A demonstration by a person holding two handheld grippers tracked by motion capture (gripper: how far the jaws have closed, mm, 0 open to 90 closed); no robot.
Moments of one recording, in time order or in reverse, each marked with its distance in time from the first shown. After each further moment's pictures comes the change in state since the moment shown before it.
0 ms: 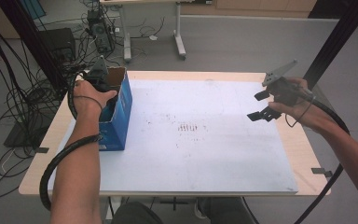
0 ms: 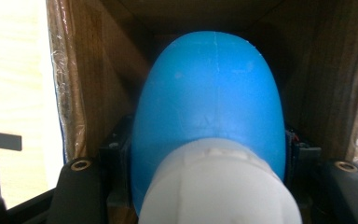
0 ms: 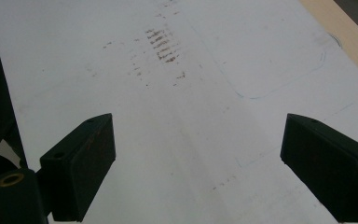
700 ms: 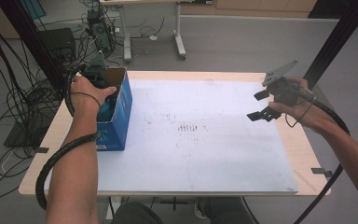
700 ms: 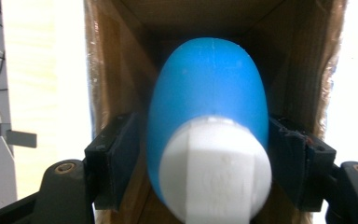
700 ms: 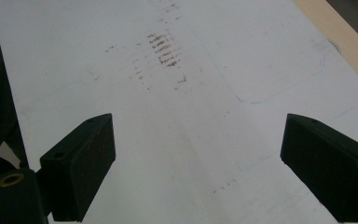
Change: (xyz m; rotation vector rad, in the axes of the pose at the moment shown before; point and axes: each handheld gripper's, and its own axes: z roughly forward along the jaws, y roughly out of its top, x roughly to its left) left arm -0.001 -0.003 -0.023 -0.030 0.022 0.010; right arm 0.002 0.002 -0.003 -0.017 0.000 -0.008
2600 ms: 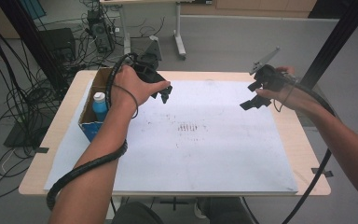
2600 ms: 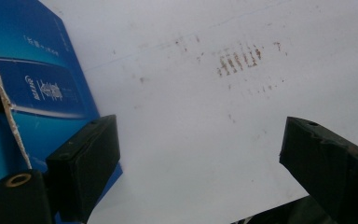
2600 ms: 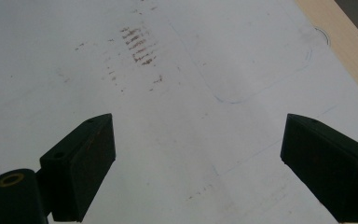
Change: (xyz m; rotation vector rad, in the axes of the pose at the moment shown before) left arm -0.137 -0.029 -0.063 -0.105 -0.178 0.356; right arm -0.031 0.033 0.023 0.113 -0.017 0.019
